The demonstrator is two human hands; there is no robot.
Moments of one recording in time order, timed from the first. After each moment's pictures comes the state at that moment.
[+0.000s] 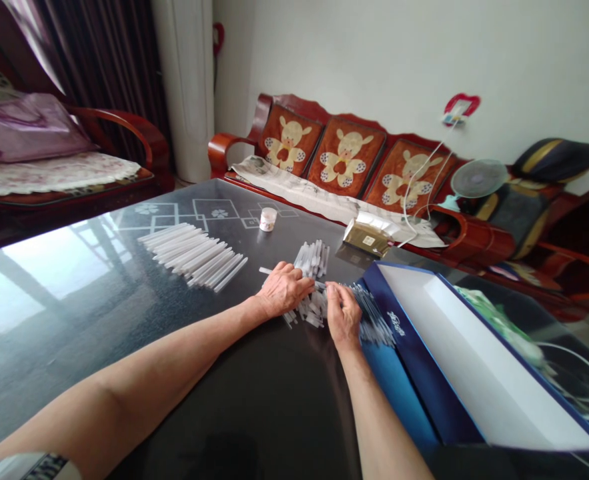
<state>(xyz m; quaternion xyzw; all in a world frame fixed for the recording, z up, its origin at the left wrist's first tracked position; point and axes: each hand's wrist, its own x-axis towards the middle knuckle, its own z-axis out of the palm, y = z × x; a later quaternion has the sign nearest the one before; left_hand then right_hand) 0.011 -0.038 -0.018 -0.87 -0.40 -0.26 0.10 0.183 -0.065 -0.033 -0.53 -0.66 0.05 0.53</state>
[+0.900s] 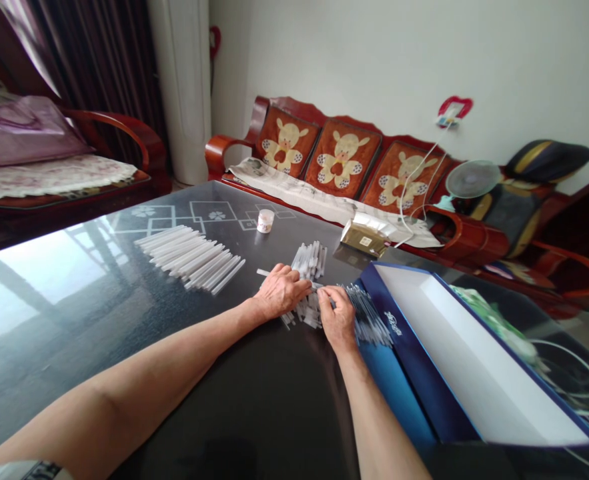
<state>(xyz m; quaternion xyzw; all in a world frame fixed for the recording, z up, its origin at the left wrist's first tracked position) 0.011 -0.036 -0.021 -0.87 -0.40 -0.26 0.12 0.185 -0.061 -0.039 -0.48 -0.70 0.03 0.52</state>
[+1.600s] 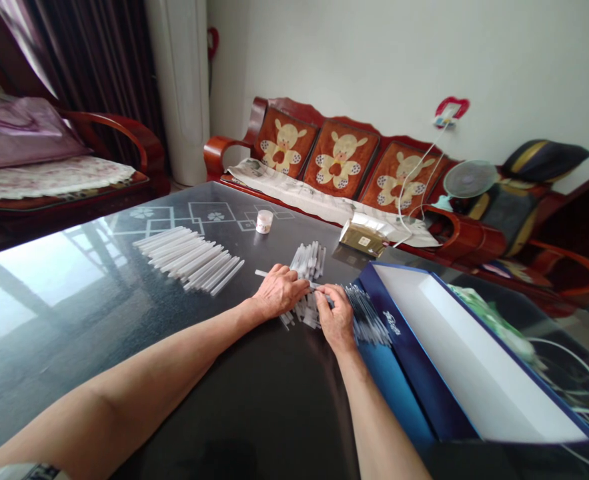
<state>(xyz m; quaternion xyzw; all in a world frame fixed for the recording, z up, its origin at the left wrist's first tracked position) 0.010 -0.034 -0.024 -0.87 -0.40 -0.27 0.12 0.185 -0.061 -0.040 -0.48 -0.70 0.04 0.52</state>
